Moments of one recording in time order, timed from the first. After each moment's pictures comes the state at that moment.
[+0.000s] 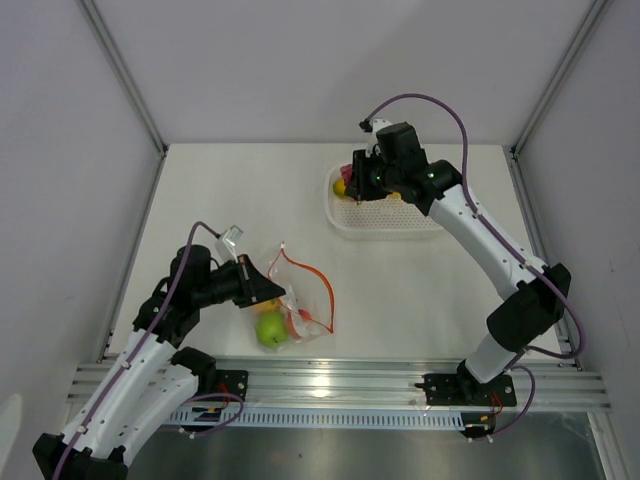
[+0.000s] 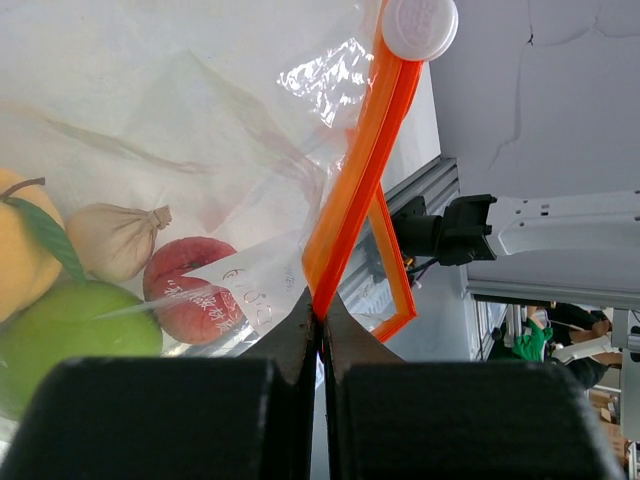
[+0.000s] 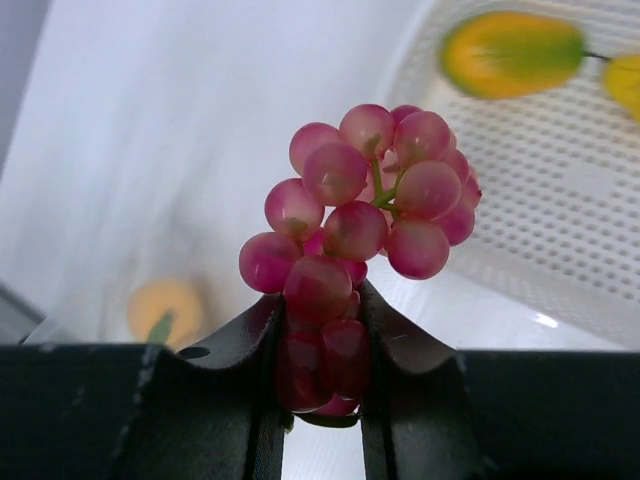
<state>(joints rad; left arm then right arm) -0.37 0.62 0.60 -0.49 0.58 -0.77 0.56 1.68 1.73 -0.68 -0.07 0.33</state>
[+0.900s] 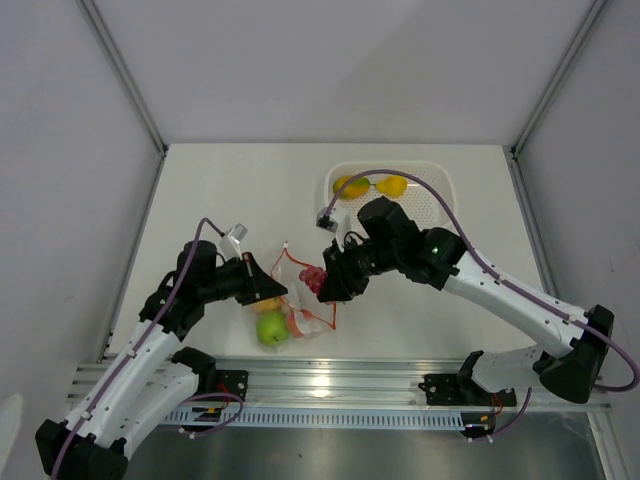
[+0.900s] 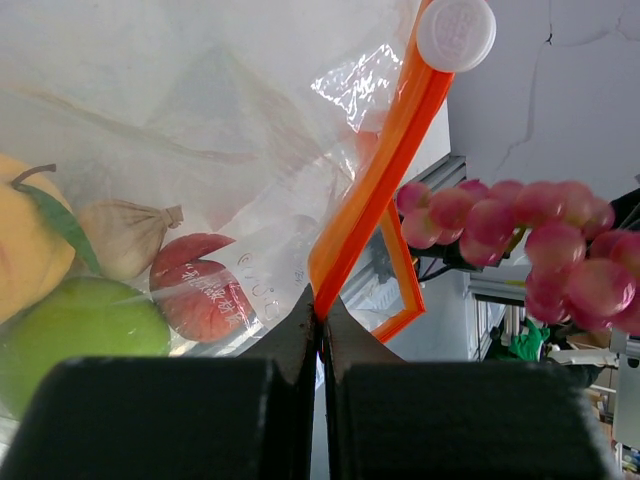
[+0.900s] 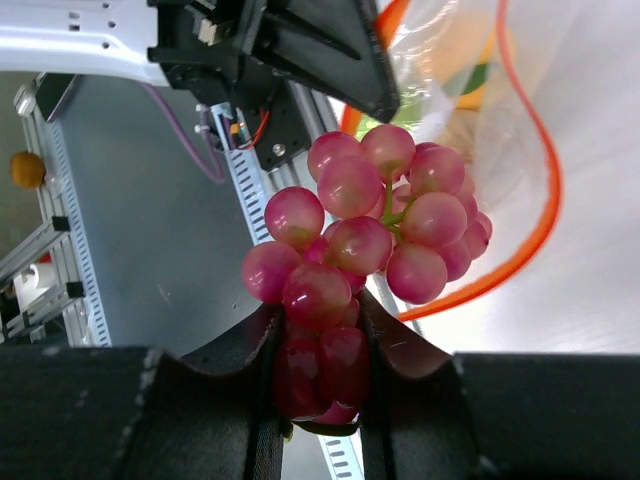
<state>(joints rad) -0.37 0.69 0.60 -0.47 0.58 -0.77 0.93 1.30 1.32 -0.68 -0.51 0.23</state>
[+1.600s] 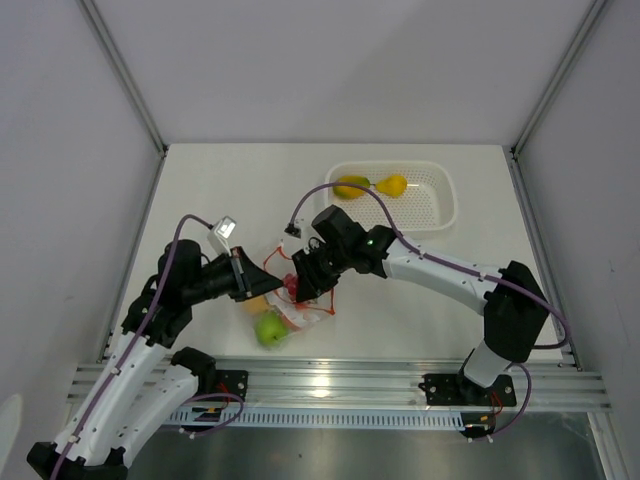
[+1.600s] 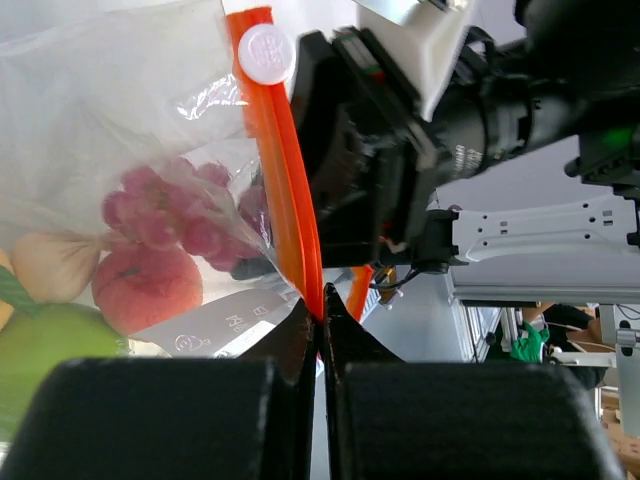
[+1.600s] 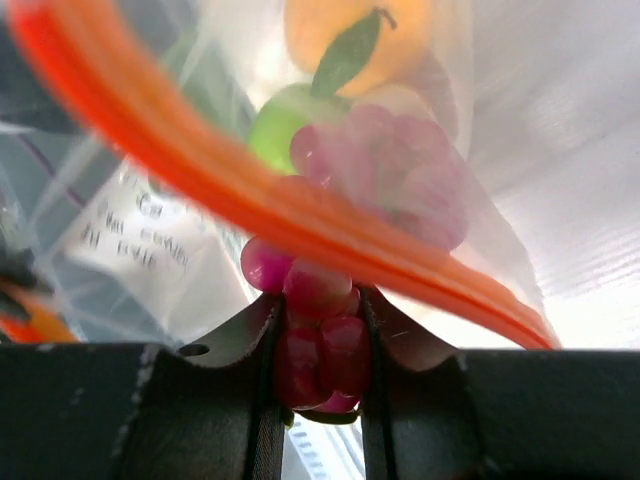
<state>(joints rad) -0.37 0.62 0.70 -0.52 0.58 -0.77 0.95 1.64 1.32 -0.52 -0.47 0.30</state>
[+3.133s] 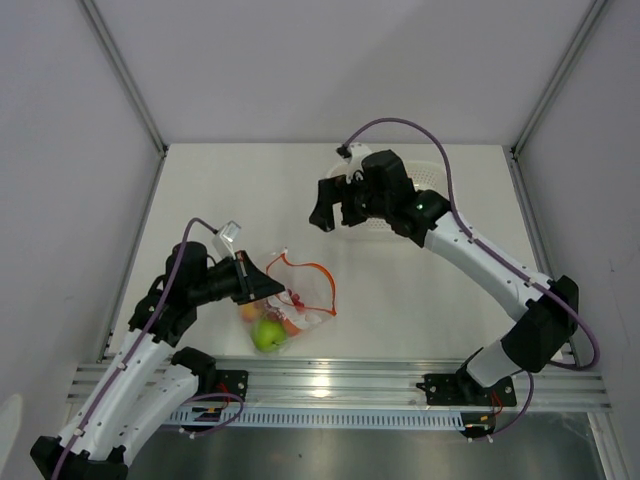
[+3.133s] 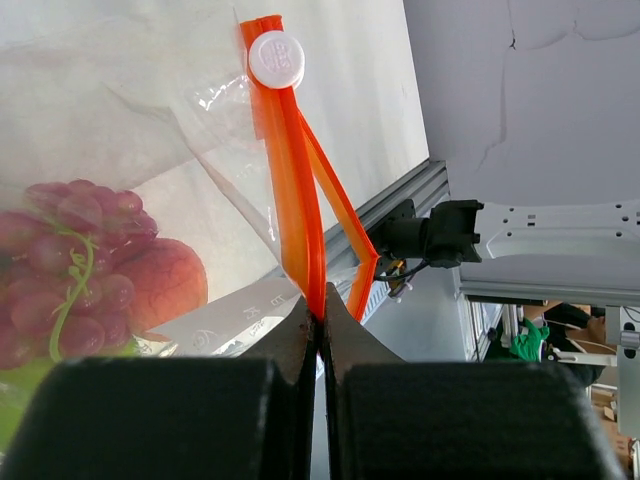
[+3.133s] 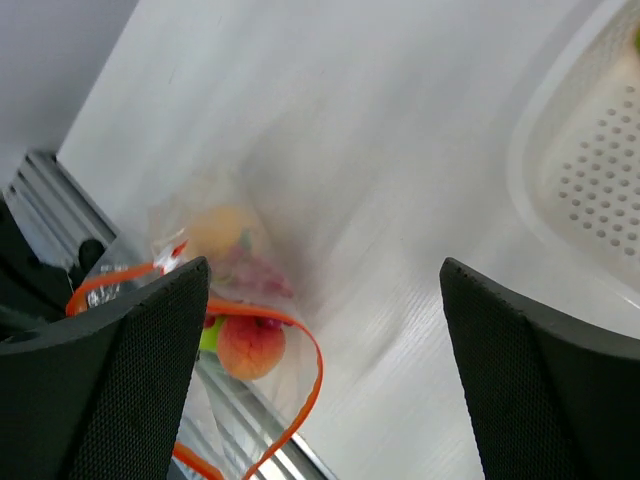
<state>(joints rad) -0.37 0.62 0.65 -0.51 0.59 -0.77 0.75 1.53 1.48 -0.48 -0.19 0.32</state>
